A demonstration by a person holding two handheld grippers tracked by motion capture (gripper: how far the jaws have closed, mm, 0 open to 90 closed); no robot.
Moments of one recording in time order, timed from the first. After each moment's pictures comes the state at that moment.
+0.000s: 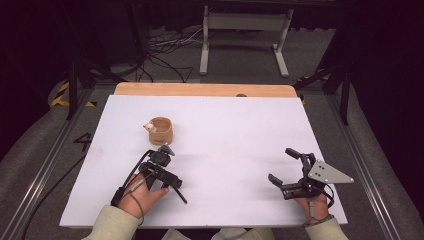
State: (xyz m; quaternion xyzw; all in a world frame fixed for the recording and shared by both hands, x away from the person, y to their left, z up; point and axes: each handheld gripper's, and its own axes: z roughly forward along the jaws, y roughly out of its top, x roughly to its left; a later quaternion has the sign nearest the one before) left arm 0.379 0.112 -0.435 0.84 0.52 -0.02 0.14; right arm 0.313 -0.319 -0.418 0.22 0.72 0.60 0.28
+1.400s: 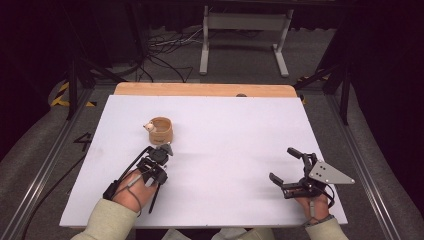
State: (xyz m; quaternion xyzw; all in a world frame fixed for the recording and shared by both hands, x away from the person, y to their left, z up) left arm 0.384 0.116 -0.424 0.87 0.49 0.02 0.06; right arm 0.313 -0.322 -0.419 0.23 0.71 0.60 0.29
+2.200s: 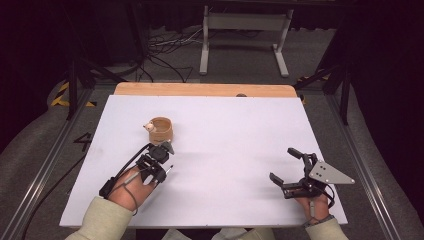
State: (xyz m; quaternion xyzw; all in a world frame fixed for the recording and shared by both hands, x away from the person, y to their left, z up) left arm 0.379 0.115 -0.396 0.89 0.45 0.01 0.07; right arm 0.313 -0.322 -0.420 0.23 0.71 0.60 0.29
